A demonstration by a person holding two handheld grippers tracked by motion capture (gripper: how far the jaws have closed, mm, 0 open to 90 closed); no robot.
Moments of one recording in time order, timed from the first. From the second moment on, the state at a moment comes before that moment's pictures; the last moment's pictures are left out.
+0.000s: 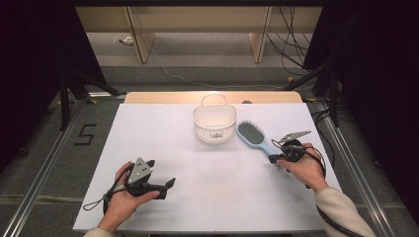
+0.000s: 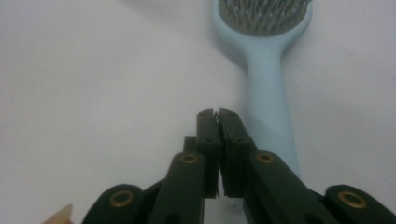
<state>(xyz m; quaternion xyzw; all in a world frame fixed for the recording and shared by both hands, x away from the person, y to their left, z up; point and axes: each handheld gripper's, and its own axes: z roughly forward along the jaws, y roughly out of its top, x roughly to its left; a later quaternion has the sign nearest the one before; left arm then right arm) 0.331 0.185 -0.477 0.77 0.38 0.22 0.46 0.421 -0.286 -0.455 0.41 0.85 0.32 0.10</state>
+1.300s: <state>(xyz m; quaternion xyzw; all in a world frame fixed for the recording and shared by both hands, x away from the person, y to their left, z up) 0.331 0.188 -0.477 0.77 0.38 0.22 0.46 0.355 -0.321 -0.440 0.33 0.73 0.57 0.19</state>
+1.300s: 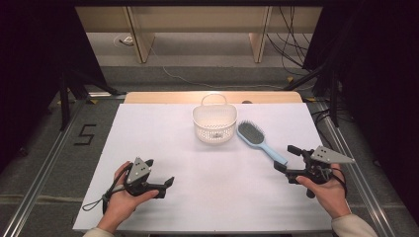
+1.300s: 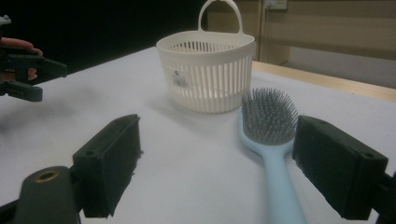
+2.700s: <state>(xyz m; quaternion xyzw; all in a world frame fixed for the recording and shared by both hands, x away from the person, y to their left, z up) 0.334 0.188 -0.476 0.77 0.38 0.22 0.47 0.404 -0.340 -0.401 0.37 0.78 0.46 0.21</state>
